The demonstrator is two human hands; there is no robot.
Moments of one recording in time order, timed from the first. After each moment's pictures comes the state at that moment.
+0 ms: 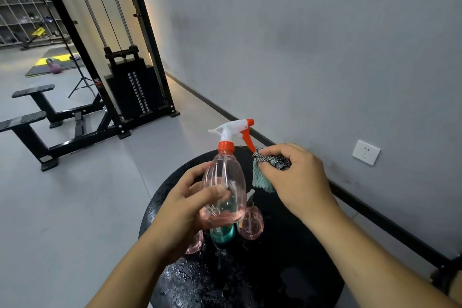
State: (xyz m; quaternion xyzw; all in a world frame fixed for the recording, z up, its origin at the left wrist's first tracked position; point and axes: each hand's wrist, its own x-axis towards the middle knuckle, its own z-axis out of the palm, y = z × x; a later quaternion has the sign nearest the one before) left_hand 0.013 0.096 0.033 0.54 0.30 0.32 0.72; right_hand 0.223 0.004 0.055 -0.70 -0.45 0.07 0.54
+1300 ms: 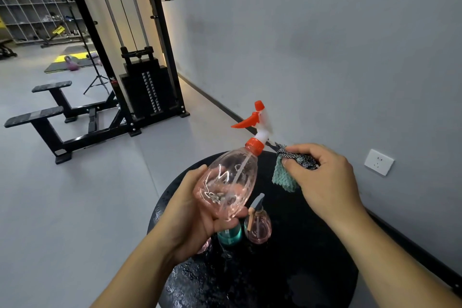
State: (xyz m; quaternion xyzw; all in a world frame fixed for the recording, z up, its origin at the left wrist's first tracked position) left_hand 0.008 0.087 0.053 0.41 0.26 0.29 0.82; right_hand 0.231 -0.005 0.066 -0.70 -0.43 0.07 0.57
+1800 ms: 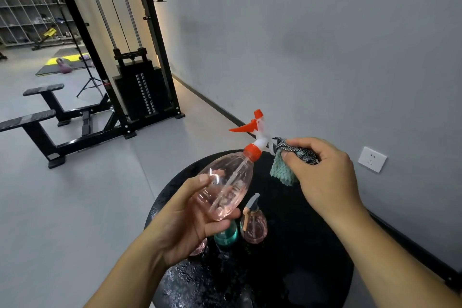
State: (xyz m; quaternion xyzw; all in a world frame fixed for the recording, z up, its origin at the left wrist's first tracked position) left_hand 0.004 0.088 0.054 0.40 0.24 0.24 0.85; right_hand 0.238 -0.007 0.070 -0.69 -0.41 0.06 0.60
